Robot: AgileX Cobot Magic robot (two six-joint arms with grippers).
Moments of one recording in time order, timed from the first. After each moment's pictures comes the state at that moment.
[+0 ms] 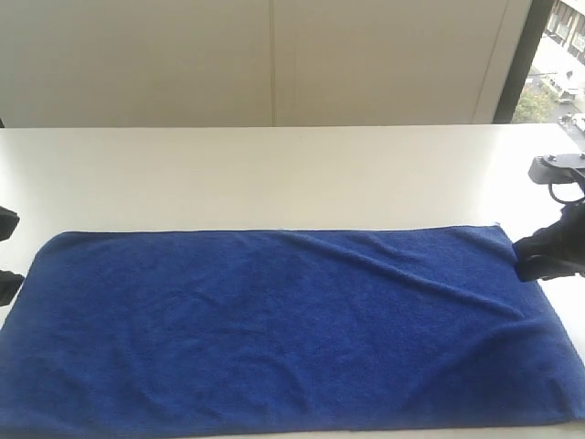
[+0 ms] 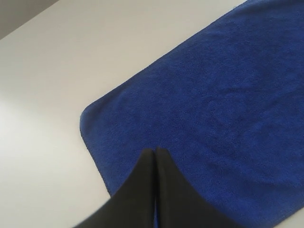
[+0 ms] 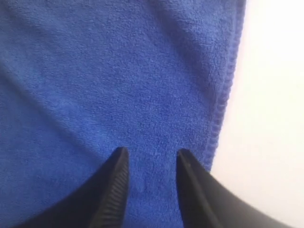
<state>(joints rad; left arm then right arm) -0.51 0.87 -0.71 0.29 0.65 -0.02 -0.38 1.79 -1.00 0.56 0.68 -0.90</state>
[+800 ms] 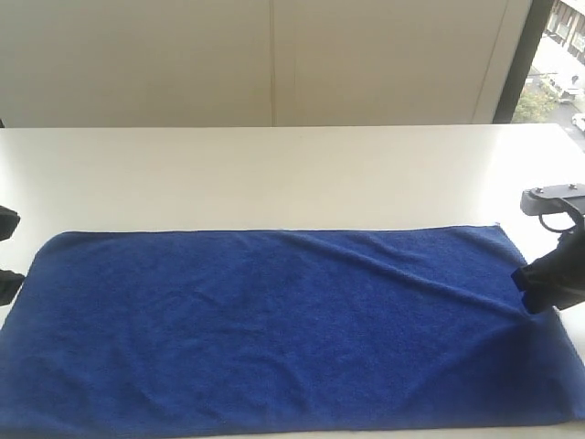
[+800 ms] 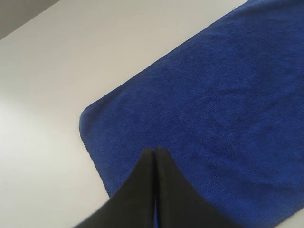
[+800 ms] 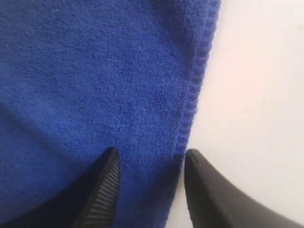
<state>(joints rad) -0.51 0.87 -0.71 0.29 0.65 -0.02 -0.35 1.87 -1.00 0.32 0.65 -0.67</state>
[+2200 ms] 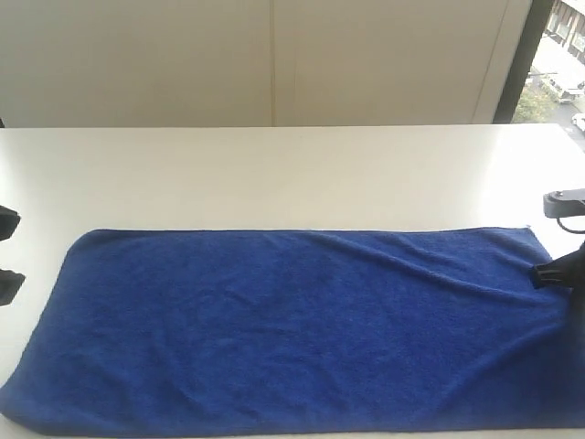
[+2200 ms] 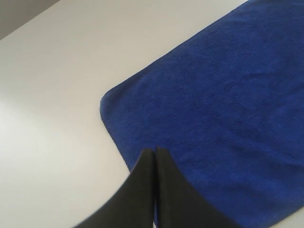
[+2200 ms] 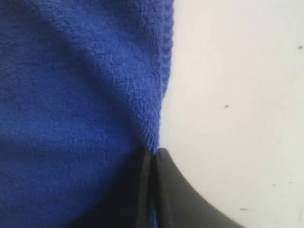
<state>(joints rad) -0.51 0.87 -0.71 0.29 0.65 -0.02 -0.34 1.89 -1.04 -0.05 0.63 -0.22</state>
